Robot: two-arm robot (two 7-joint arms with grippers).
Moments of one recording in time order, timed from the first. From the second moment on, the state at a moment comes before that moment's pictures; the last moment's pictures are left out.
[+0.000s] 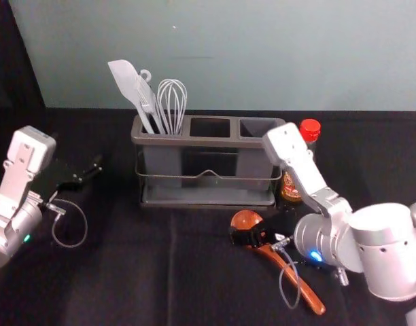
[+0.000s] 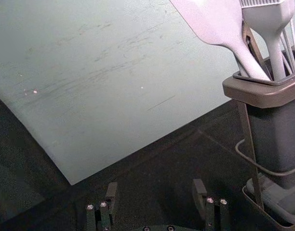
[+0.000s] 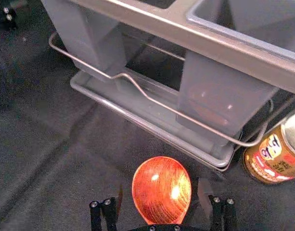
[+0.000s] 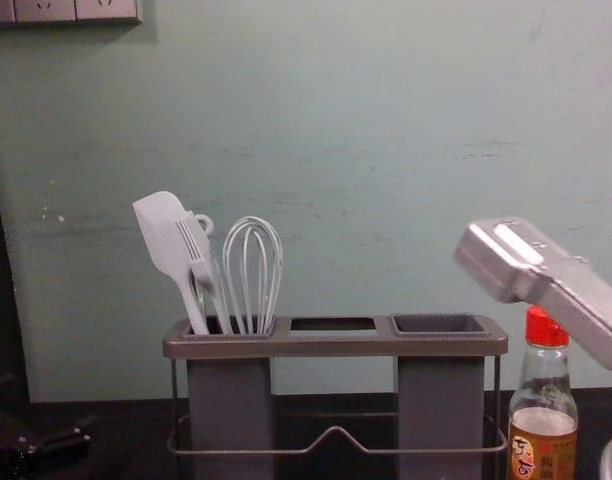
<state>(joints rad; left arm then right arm) -0.20 0.60 0.45 -1.41 -0.25 -0.12 0.03 0.18 0.31 -0.42 -1.78 0.24 0.92 0.14</state>
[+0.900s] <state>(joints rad) -0.20 0.60 0.45 -1.41 -0.25 -0.12 0.03 0.28 0.25 -0.46 -1.65 0.16 0.97 0.17</state>
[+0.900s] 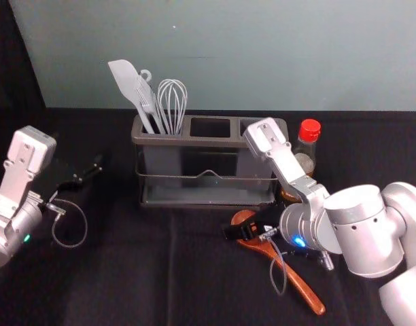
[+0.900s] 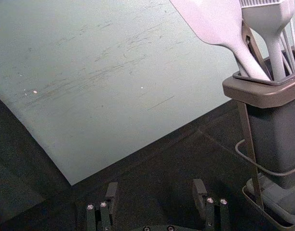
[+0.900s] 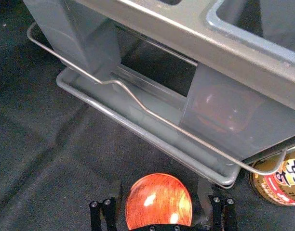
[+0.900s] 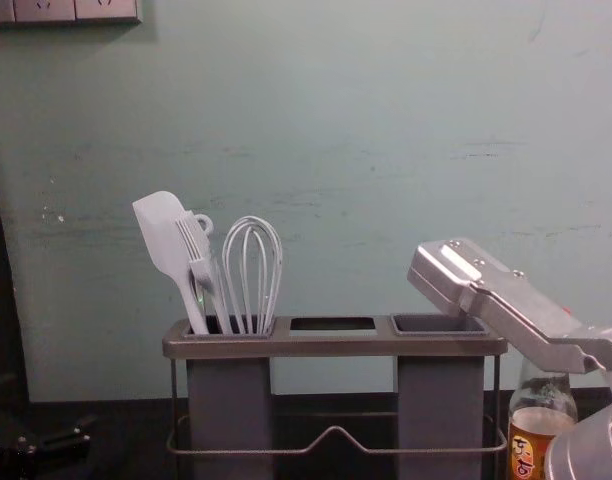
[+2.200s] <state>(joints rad) -0.20 0.60 0.45 -1.41 -0.25 -0.12 0.03 0.28 0.22 -0.44 -1.64 0.09 1.03 0.24</state>
